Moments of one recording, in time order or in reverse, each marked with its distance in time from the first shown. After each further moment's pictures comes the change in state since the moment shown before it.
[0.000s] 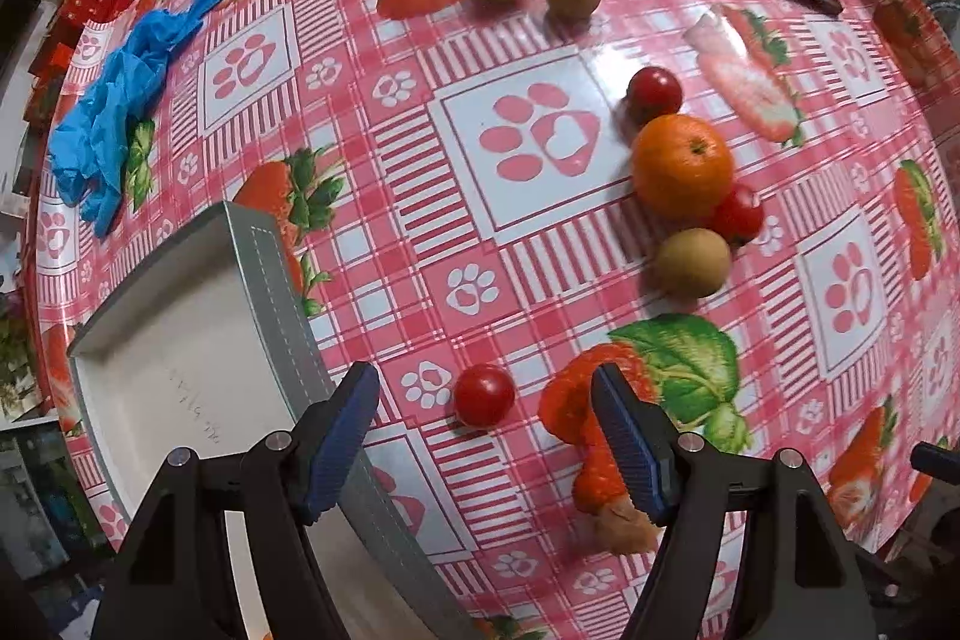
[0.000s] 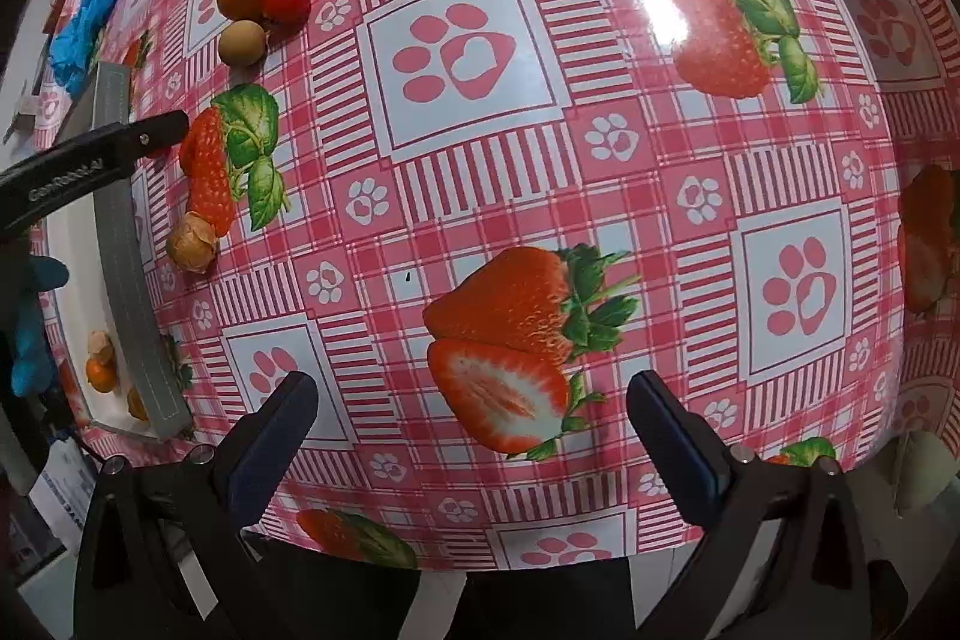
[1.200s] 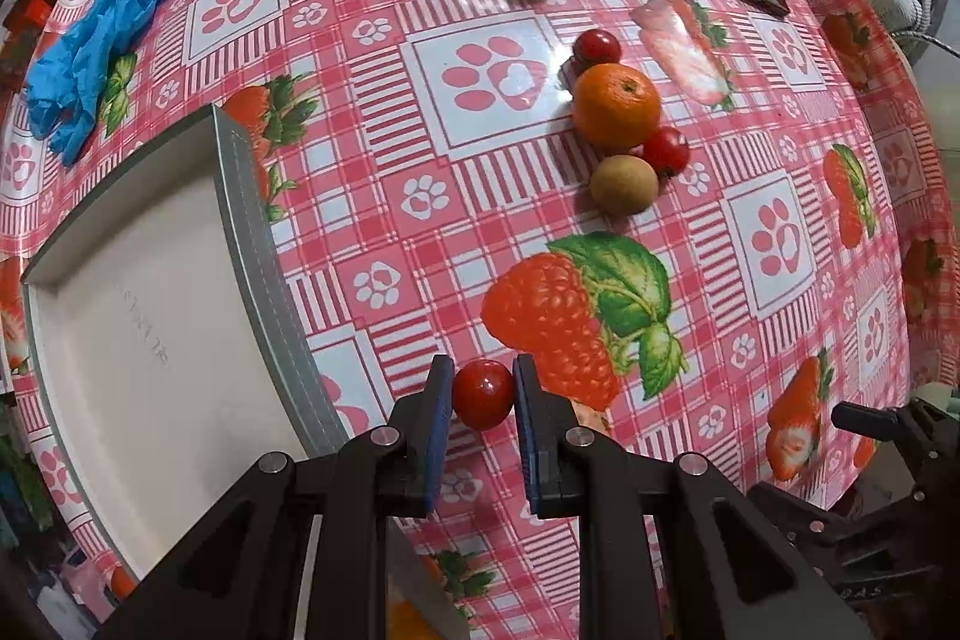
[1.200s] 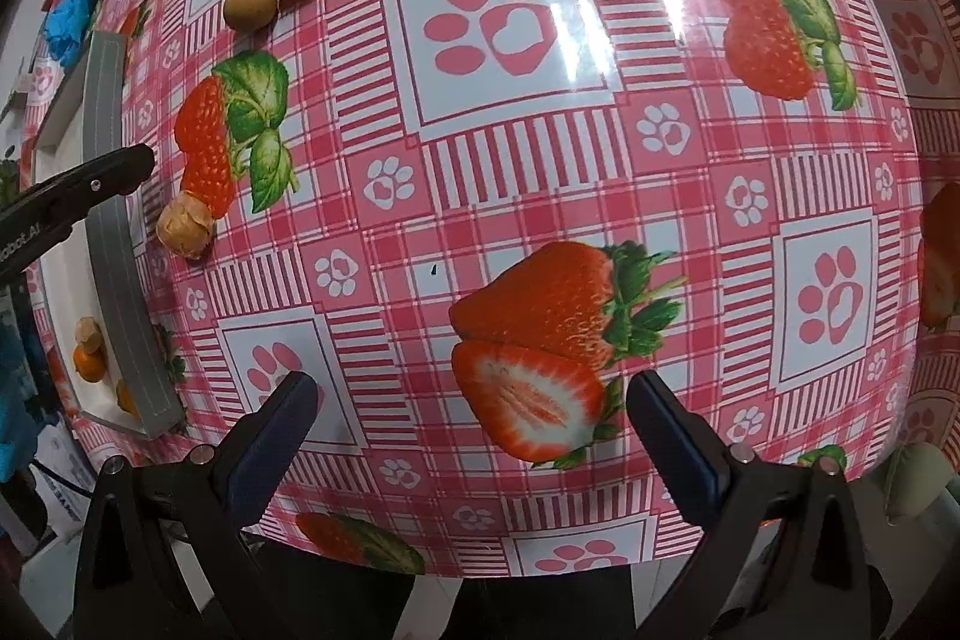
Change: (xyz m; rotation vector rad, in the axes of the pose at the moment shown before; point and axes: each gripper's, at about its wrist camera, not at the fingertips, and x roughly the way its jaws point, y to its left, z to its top) left arm -0.011 0.006 -0.042 -0.044 0.015 -0.177; right arm 0.012 0.025 0.019 -0.028 0.038 -0.032
